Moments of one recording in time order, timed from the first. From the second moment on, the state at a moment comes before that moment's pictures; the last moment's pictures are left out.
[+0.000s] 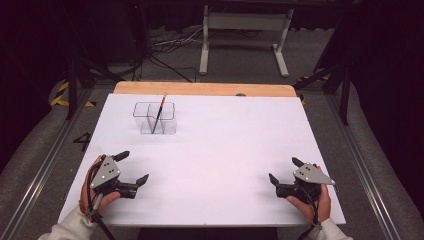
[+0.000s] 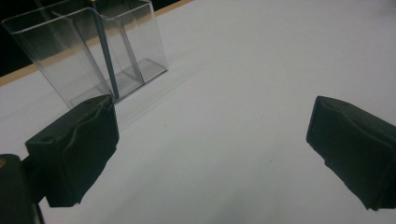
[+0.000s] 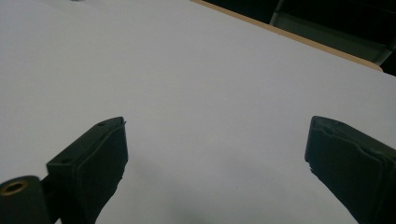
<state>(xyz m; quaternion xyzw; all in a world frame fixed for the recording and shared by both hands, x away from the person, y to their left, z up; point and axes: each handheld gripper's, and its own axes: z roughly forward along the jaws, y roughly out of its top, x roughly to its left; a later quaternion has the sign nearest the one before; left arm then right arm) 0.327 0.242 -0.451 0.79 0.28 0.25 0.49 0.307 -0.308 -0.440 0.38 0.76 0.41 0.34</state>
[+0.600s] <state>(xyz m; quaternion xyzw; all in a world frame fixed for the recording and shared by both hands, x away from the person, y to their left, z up) 0.323 0.242 -0.451 0.77 0.28 0.24 0.52 0.304 -0.309 -0.439 0.37 0.76 0.41 0.34</state>
